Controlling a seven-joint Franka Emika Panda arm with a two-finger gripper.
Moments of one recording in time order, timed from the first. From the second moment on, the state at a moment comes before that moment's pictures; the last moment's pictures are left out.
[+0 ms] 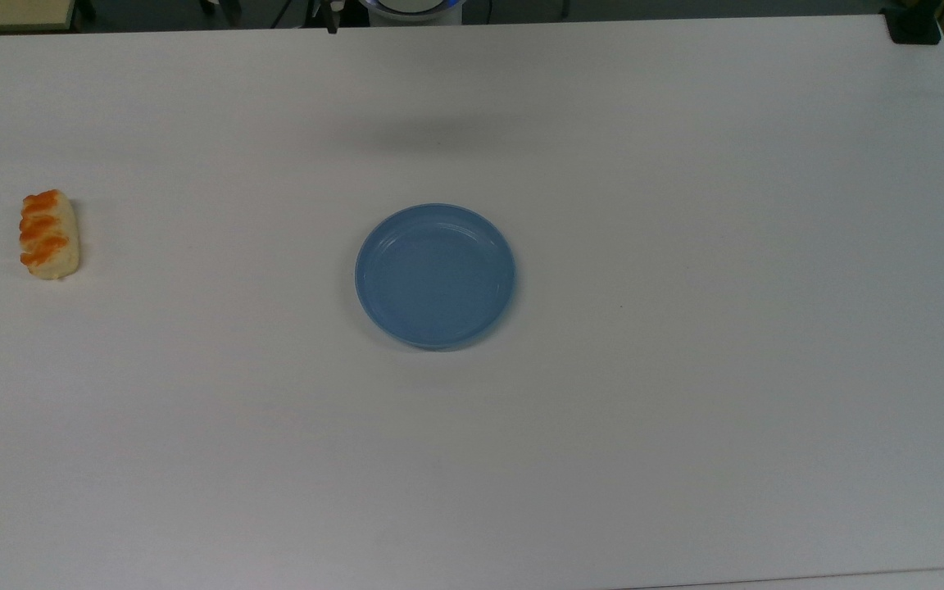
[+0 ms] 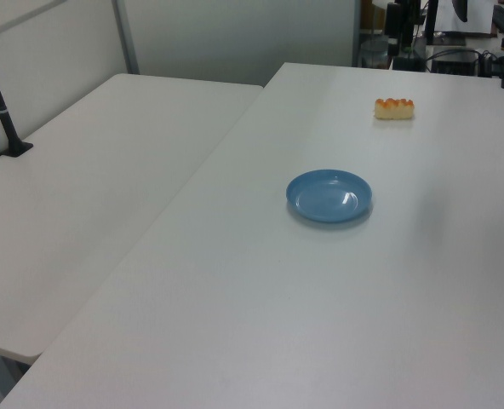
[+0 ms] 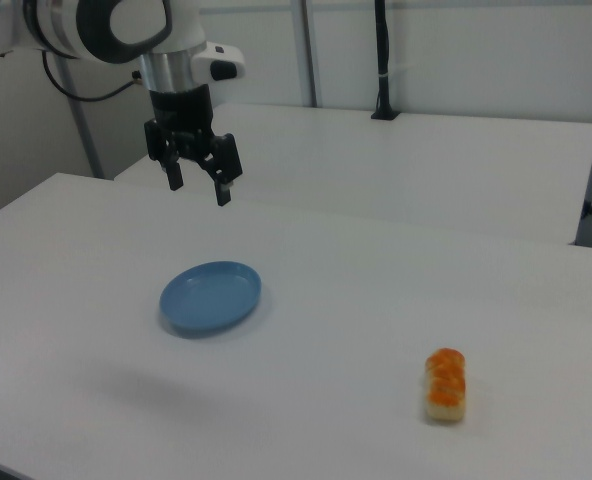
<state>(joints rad) -0.05 -0.01 -0.09 -1.61 0.03 1.59 -0.07</state>
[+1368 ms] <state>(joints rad) -0.41 0.41 -0.11 -1.64 0.03 2.09 -0.84</state>
